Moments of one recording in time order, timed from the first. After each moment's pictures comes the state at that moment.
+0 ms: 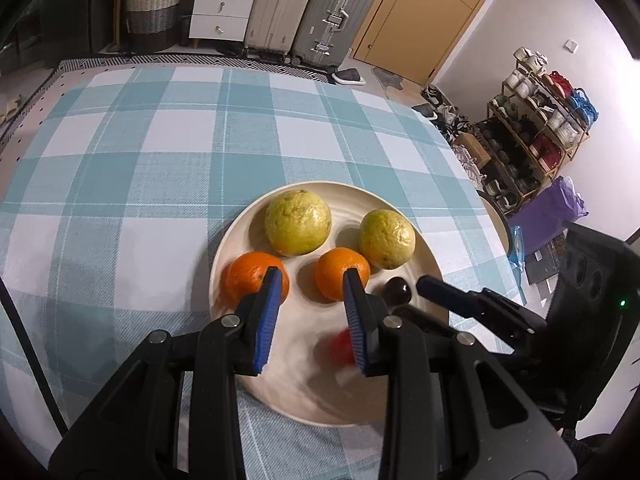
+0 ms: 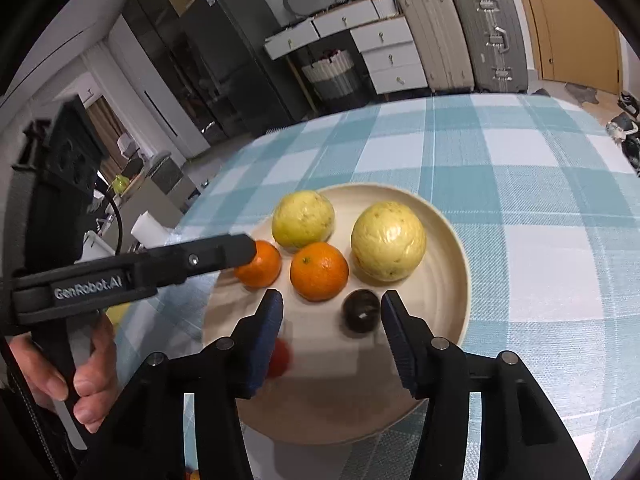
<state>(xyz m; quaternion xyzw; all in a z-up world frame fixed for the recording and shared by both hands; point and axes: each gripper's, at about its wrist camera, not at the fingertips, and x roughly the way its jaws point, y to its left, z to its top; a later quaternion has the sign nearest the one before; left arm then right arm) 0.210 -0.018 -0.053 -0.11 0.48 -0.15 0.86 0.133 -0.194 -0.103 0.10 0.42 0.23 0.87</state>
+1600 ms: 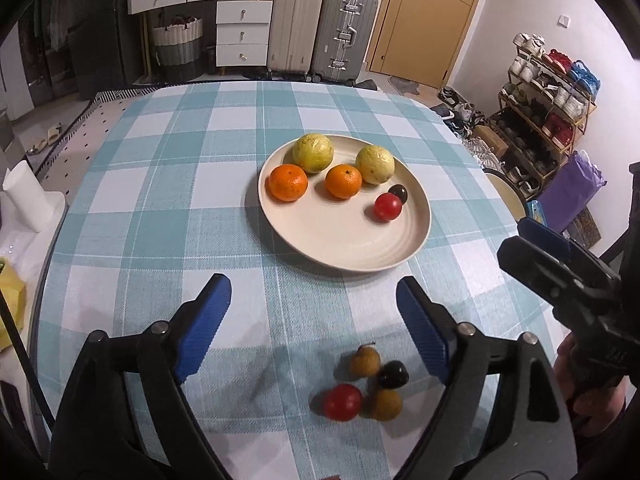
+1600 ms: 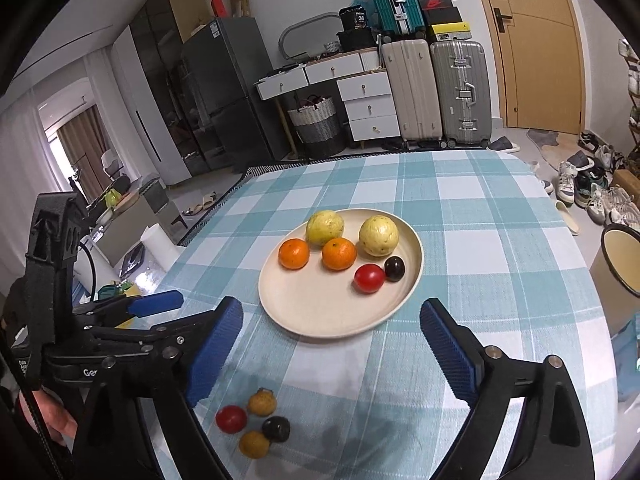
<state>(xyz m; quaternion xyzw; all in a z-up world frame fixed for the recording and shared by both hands) 0.047 -0.005 -0.016 -0.04 0.44 -0.11 0.89 0.001 -0.197 -0.033 0.07 0.35 0.16 0.92</state>
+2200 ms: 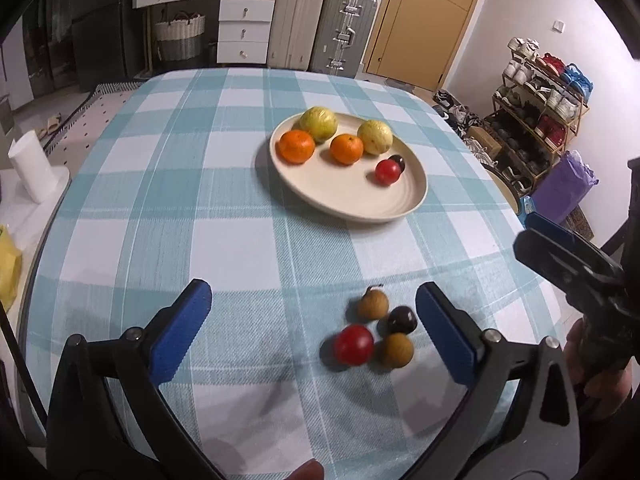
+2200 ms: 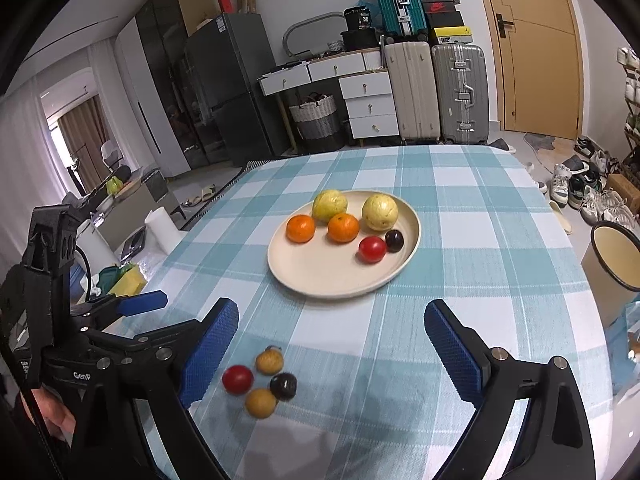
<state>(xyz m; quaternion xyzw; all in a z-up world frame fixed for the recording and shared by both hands) -0.001 0.018 -0.040 -0.06 0.44 -0.11 0.89 -0.042 -0.192 -0.041 0.05 0.35 0.16 0.92</state>
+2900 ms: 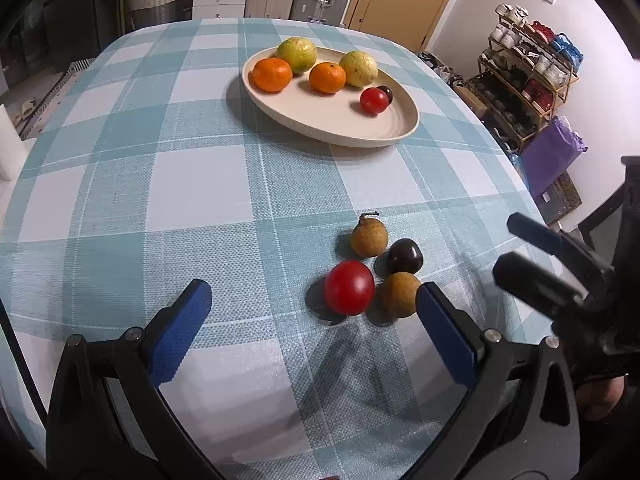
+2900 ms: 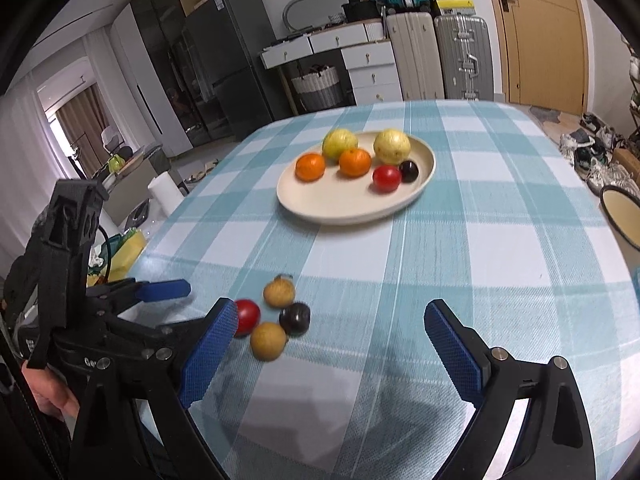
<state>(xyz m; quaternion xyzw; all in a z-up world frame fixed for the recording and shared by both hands) -0.009 0.002 -0.088 -0.04 0.50 -0.16 0.85 -0.069 -0.181 -0.091 0.06 0.40 0.17 0.90</state>
